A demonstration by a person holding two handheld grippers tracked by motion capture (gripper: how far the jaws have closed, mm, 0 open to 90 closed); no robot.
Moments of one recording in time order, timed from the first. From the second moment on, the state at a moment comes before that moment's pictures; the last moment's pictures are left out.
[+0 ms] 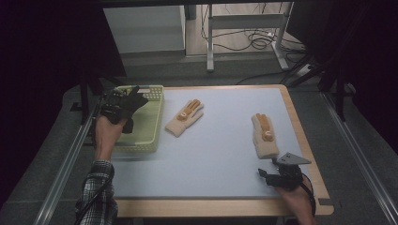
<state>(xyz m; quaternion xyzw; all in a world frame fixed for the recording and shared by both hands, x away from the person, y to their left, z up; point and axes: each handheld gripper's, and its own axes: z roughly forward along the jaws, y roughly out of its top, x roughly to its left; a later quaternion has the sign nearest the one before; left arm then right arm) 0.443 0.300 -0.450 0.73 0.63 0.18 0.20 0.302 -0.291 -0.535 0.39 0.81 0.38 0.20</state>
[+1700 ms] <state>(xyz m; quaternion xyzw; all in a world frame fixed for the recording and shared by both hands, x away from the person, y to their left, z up) 0.284 0.213 -0.452 0.80 0.38 0.23 0.40 0.302 -0.290 -0.535 0.39 0.81 0.38 0.20</state>
